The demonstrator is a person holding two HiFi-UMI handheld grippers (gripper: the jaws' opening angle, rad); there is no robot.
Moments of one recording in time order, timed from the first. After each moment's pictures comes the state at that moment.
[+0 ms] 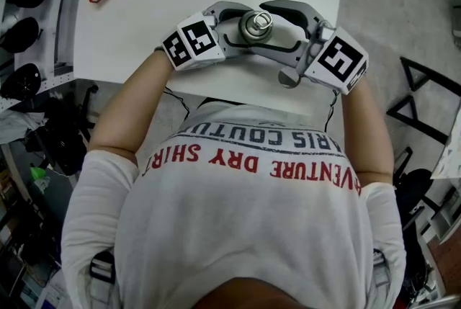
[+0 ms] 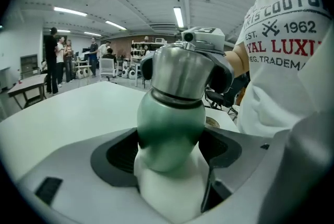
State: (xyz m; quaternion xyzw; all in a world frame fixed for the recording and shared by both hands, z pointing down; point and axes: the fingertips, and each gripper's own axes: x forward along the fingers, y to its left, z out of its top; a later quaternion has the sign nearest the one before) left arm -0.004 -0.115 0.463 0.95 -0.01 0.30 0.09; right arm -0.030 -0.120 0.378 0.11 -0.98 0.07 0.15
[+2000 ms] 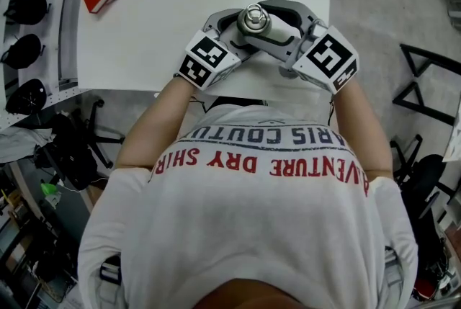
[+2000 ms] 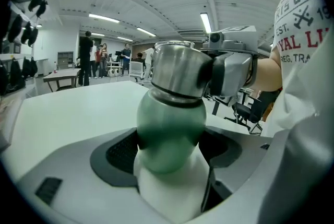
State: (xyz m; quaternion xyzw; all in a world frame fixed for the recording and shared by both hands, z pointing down) left arm 0.000 -0.115 0.465 0.94 -0.18 0.27 0.14; right arm -0.026 -0.117 0.382 0.21 -0.96 0.07 0.17
